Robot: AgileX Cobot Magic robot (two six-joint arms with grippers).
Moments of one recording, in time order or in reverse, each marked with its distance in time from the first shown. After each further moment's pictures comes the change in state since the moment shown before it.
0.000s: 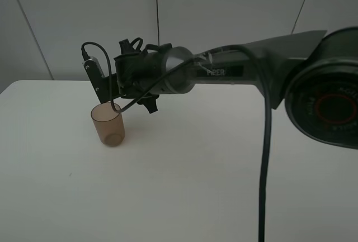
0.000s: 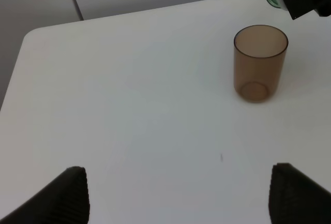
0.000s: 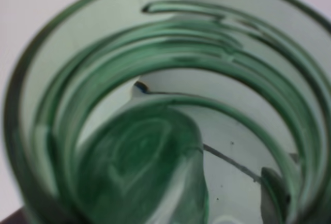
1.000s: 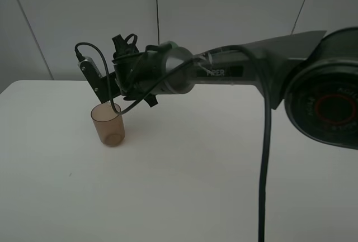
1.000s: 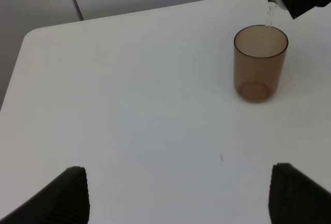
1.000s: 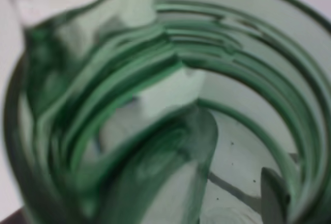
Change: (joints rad) left arm 0.000 0.000 0.000 0.000 0.000 0.000; right arm 0.000 0.001 0.000 -0.131 -0.027 0.000
